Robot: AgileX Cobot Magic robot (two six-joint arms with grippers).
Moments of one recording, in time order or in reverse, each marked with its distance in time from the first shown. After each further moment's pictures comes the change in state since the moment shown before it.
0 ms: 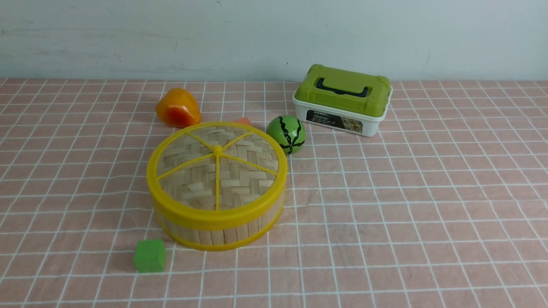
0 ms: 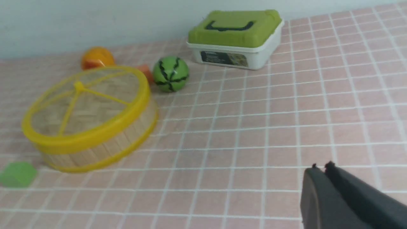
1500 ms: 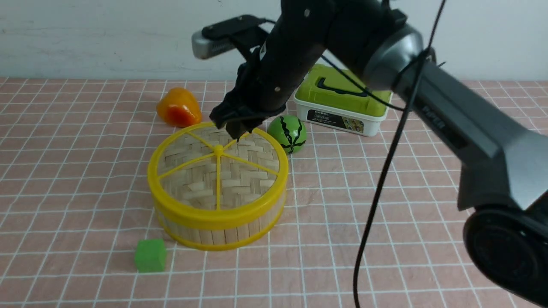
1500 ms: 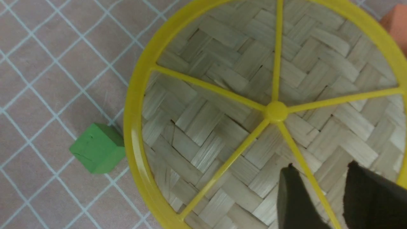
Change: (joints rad) right arm 0.629 2.031 -1.966 -0.132 0.538 0.008; left arm 0.000 0.000 0.000 0.000 0.000 0.000
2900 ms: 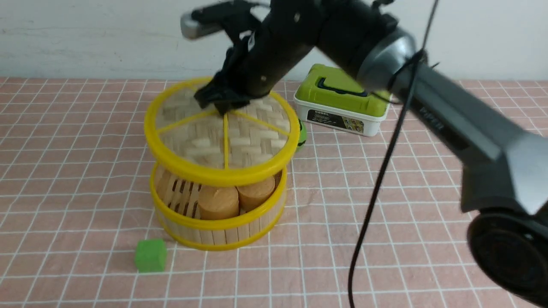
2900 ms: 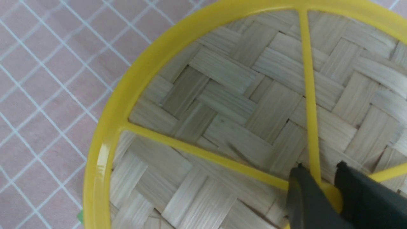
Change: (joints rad) right arm 0.014 -0.077 -0.037 -0.055 -0.105 0.045; left arm 0.000 0.000 0.000 0.000 0.000 0.000
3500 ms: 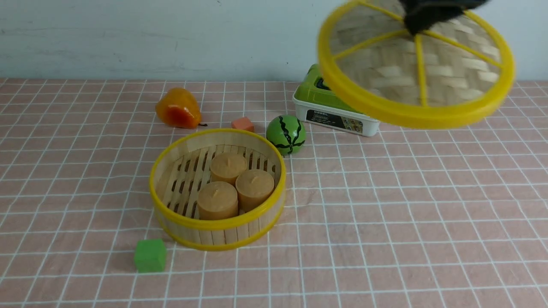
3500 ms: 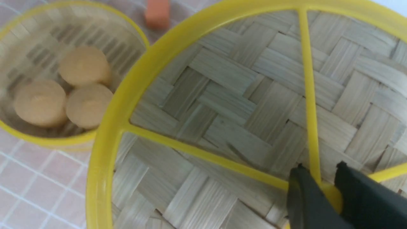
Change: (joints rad) right arm -0.365 -0.572 0.574 -0.062 0.124 -0.107; left arm 0.000 0.000 0.000 0.000 0.000 0.000
